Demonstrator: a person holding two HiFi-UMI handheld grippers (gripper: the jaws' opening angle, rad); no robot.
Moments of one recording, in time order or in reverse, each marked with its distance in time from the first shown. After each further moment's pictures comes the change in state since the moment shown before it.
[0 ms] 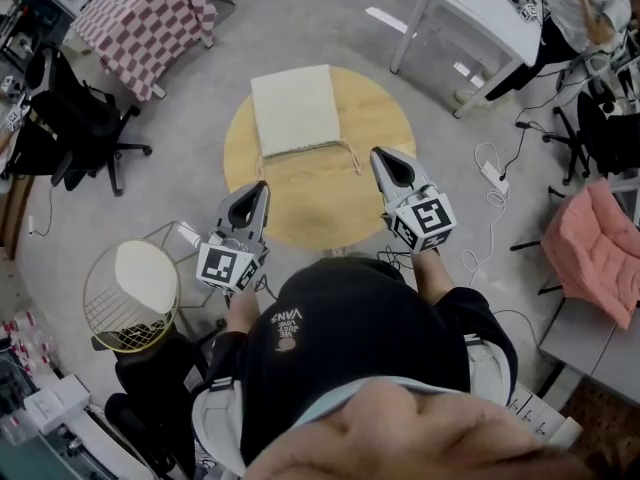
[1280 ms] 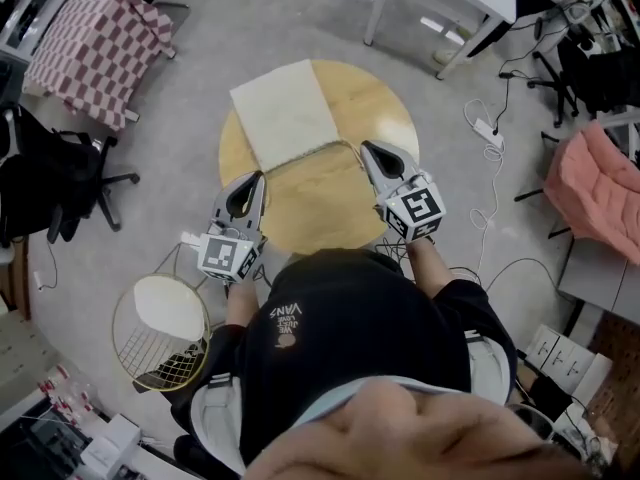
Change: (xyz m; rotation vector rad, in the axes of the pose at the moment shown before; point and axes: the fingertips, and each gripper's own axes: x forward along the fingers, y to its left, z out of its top) left arm 0.064 0.099 -0.027 -0.014 0.096 -0.175; right arm 0.081 -0.008 -0.031 0.064 0.072 -0.159
